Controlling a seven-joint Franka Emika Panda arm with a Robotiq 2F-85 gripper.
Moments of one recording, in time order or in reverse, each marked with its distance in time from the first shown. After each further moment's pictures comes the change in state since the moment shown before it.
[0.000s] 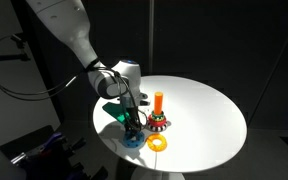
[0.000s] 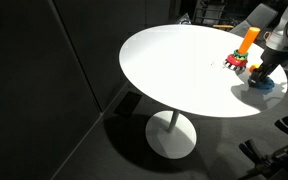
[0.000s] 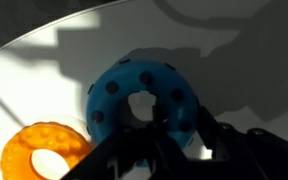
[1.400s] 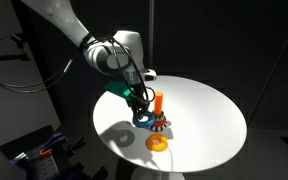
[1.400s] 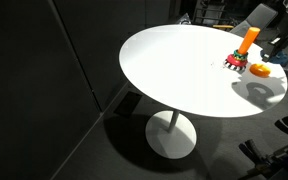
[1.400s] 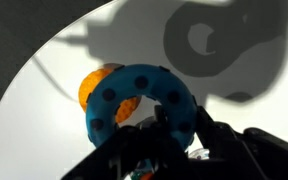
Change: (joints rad) arm 0.016 -0.228 -0.049 0.018 -0.104 -0.141 0.053
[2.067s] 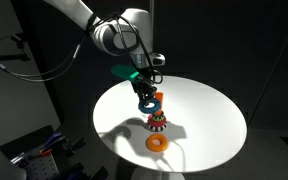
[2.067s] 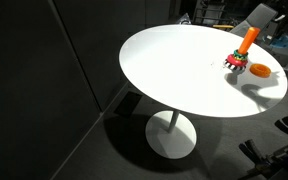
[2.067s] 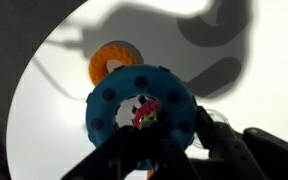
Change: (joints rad) arm -0.006 -0.038 0.000 0.133 0.082 -0.160 -0.009
